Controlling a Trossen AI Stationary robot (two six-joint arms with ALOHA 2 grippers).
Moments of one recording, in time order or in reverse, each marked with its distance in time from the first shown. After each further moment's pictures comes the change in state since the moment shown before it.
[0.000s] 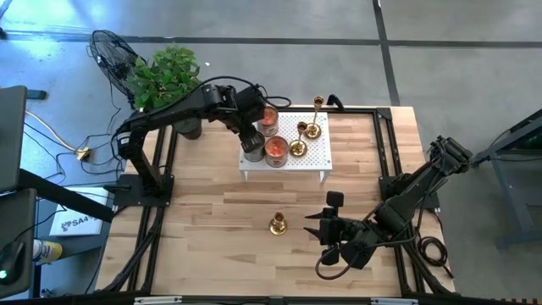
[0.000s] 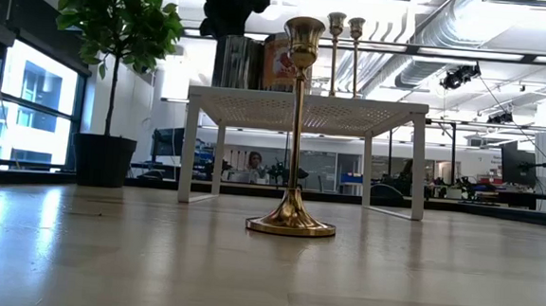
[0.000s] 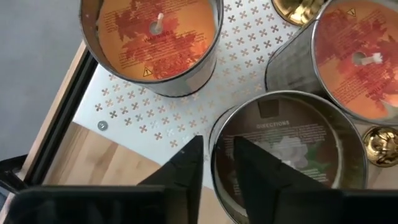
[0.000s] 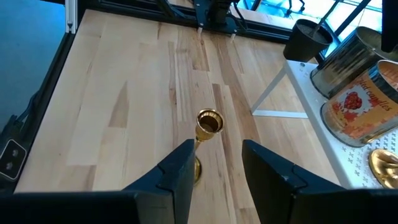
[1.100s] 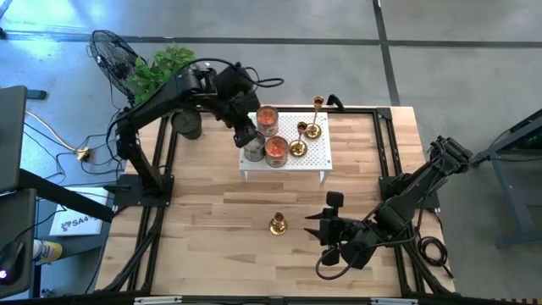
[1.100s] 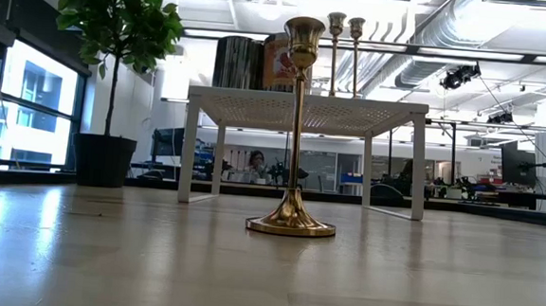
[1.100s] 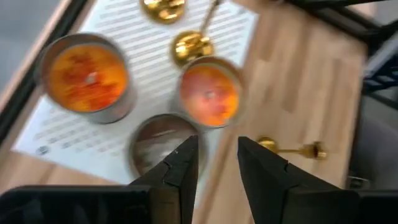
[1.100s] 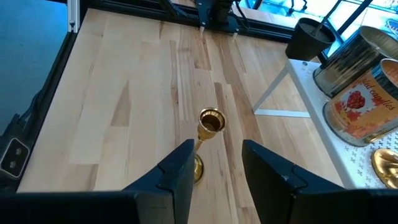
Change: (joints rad) left arm -0.008 -0.008 0.297 -0.123 0.283 -0.053; right arm 0.000 0.000 0.000 -0.001 -0.008 0.002
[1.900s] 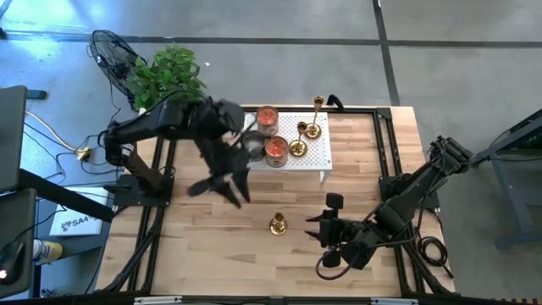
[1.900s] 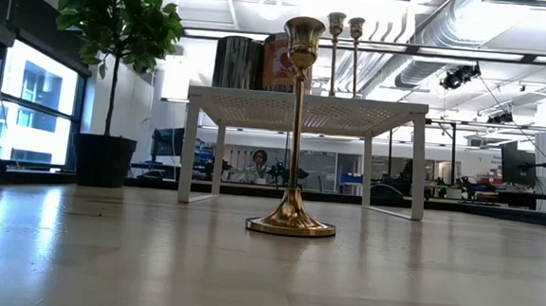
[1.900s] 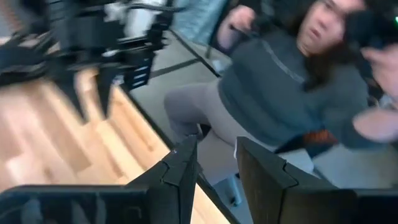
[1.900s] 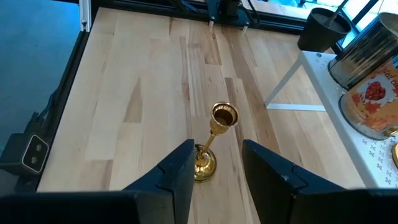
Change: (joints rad) left arm -0.342 -0.058 0.013 0.223 0.629 0.298; right arm 0.002 0.000 0.000 -0.003 -0.045 0.038
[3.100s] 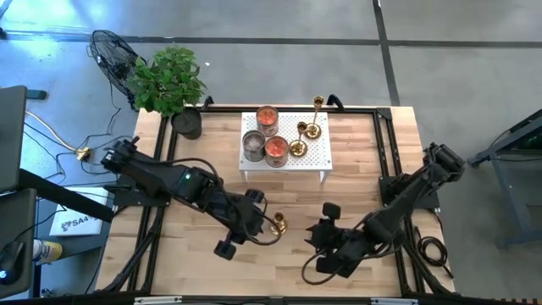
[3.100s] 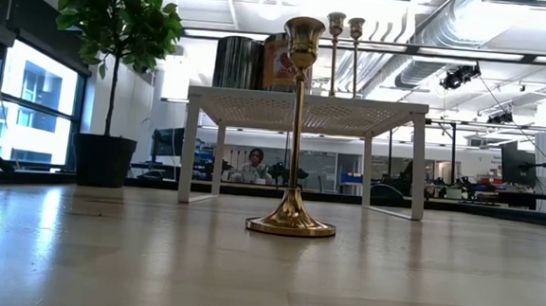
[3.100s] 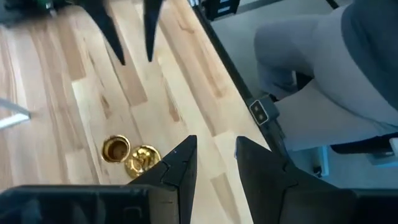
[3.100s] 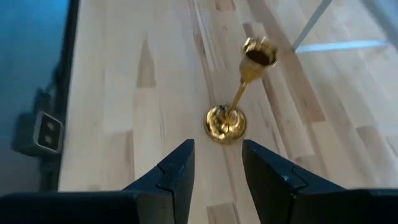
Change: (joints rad) left arm -0.398 0.019 -0.341 0.218 -0.765 -0.182; right arm -0.005 0.100 0.000 -0.057 -0.107 0.250
